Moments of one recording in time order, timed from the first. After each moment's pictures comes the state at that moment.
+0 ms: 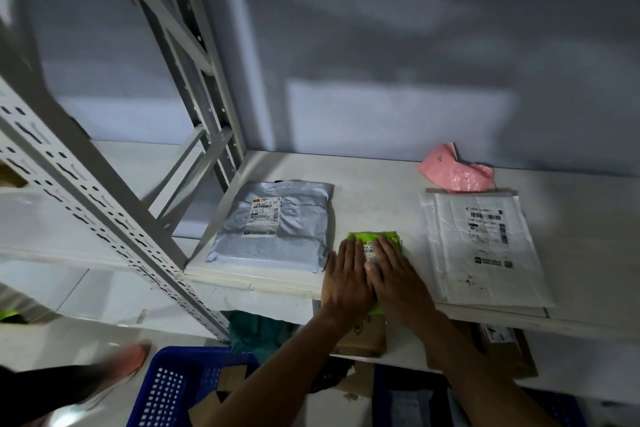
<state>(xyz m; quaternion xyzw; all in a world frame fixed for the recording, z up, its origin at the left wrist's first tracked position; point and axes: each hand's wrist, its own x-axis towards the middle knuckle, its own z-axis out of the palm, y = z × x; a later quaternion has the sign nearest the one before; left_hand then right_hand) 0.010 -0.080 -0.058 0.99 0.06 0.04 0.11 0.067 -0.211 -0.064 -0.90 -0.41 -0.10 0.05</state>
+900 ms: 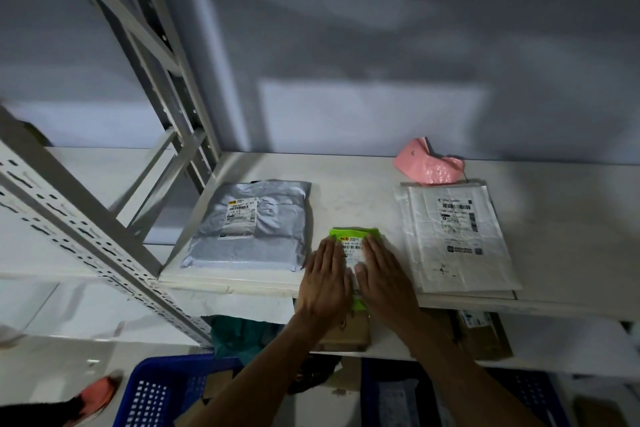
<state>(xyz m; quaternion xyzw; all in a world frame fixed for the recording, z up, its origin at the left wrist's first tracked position) -0.003 -0.077 -0.062 0.98 0.01 0.12 0.14 0.049 -0.223 -0.064 -0.91 -0.35 -0.16 0.13</state>
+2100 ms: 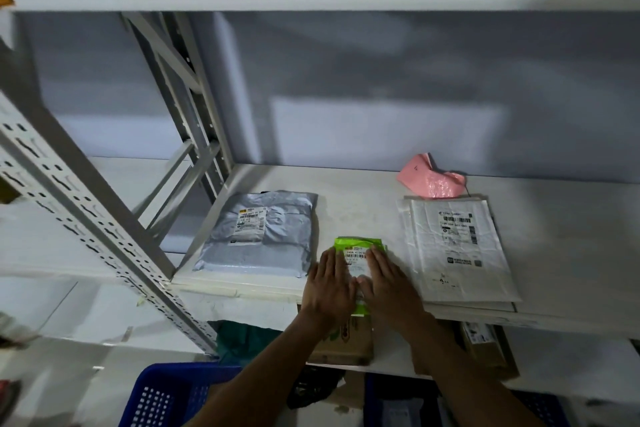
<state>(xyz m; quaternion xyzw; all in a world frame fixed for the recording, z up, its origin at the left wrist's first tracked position) -0.006 -0.079 -0.038 0.99 0.05 0.05 0.13 0.048 -0.228 -0.031 -0.95 -0.28 0.00 0.14</state>
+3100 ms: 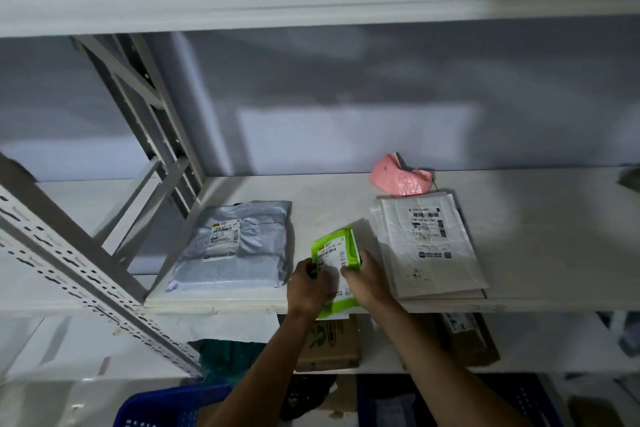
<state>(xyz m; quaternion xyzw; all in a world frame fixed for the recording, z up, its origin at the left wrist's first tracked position) 0.009 -0.085 -0.020 0.79 0.27 0.04 0.54 0.047 -0.211 0.013 -0.86 0.02 0.14 0.49</state>
